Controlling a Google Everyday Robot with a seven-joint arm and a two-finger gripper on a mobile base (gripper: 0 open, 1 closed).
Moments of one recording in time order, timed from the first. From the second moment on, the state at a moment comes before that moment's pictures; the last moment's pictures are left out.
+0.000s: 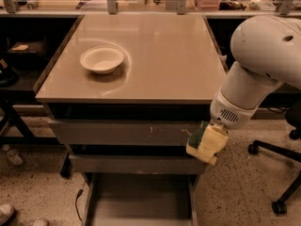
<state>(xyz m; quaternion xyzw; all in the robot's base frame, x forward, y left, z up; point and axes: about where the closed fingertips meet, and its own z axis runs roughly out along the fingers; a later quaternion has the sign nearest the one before) 0.432 -0.155 0.798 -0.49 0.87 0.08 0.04</state>
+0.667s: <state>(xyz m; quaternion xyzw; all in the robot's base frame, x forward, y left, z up) 0.391 -0.153 0.704 -0.43 0.89 0.16 0.02</state>
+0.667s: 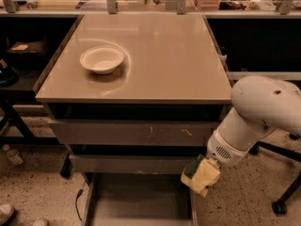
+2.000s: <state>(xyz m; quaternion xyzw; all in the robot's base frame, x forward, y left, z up) 0.387 -0.120 0.598 -0.39 0.88 0.26 0.05</state>
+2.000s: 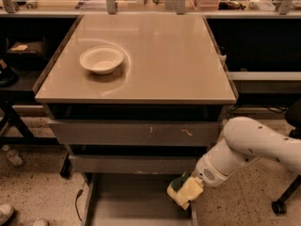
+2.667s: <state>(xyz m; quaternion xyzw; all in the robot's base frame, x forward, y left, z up) 0.402 -0.090 0.524 -0.36 0.88 0.30 0.07</state>
